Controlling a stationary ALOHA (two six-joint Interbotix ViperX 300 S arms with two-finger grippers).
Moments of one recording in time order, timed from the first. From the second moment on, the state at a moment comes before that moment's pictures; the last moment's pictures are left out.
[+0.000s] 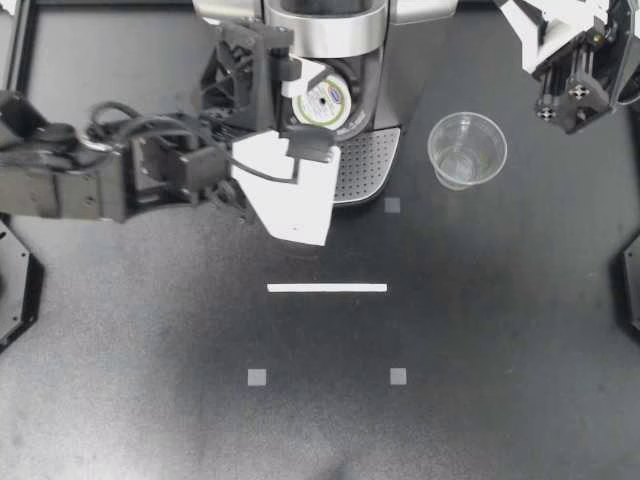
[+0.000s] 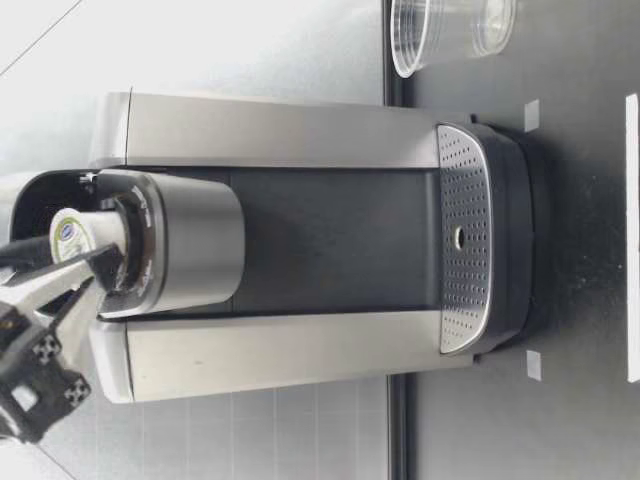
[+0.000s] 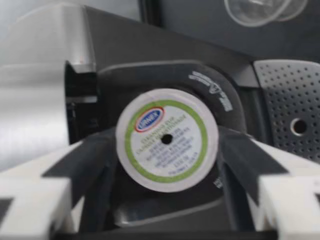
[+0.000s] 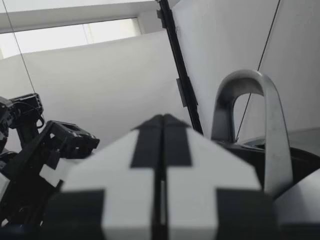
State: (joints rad) left arm -0.04 -0.09 0.17 0.85 0.88 0.02; right arm -0.42 -0.50 0.93 -0.02 -0.86 0.29
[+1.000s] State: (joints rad) left arm -0.06 -0.09 0.17 0.91 0.86 -0.04; right arm -0.42 -0.50 0.96 -0.02 -0.86 0.30
